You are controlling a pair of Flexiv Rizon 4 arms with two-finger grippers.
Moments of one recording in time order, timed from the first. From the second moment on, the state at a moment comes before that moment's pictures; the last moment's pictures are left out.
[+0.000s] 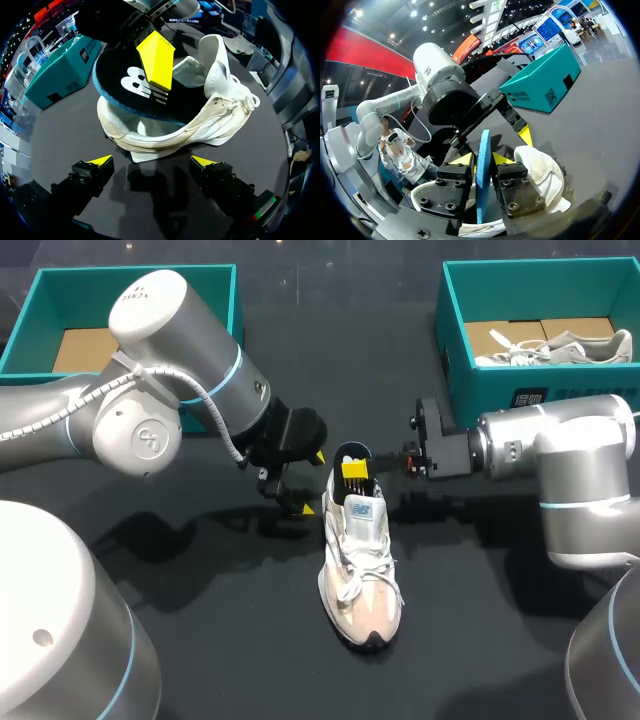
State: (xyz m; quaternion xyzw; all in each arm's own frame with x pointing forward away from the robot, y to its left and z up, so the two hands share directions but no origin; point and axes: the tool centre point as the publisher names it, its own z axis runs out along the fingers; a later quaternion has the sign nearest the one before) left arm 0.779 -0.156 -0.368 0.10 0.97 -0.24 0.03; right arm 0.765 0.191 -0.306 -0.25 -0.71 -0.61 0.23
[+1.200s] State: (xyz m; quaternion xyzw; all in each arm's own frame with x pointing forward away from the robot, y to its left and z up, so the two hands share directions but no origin) left arm 0.779 -0.156 -0.368 0.10 0.97 -0.24 0.03; right arm 0.765 0.187 -0.310 -0.26 -0.72 -0.60 0.22
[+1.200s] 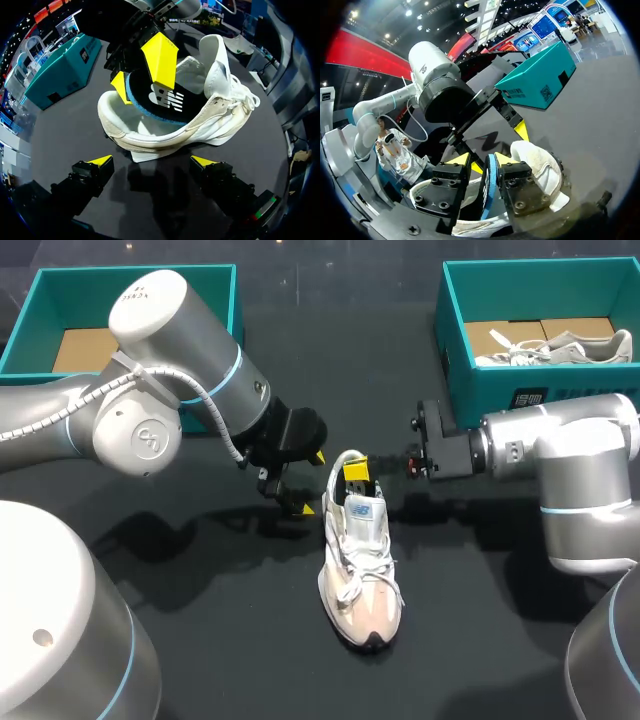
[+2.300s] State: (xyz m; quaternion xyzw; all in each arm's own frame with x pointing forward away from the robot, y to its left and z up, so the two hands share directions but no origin) left arm 0.785 -0.155 -0.362 0.11 0.96 -0.24 0.04; right arm 0.756 0.185 -0.324 -0.30 -0.73 -0.57 0.23
